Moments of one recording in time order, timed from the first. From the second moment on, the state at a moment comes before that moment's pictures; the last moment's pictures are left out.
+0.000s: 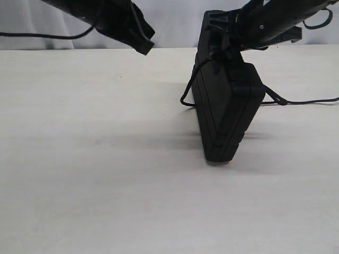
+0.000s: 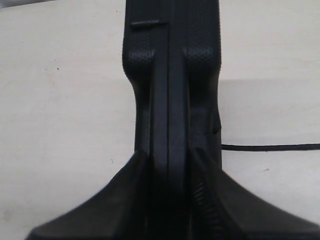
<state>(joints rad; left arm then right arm) -0.48 1.67 -1.41 -0.48 0.65 0.79 0.32 1.69 -1.39 -0.02 0.65 0.36</state>
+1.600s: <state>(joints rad) -0.48 0.30 -0.50 -0.51 0.09 0.66 0.32 1.69 -1.39 -0.02 0.65 0.36</state>
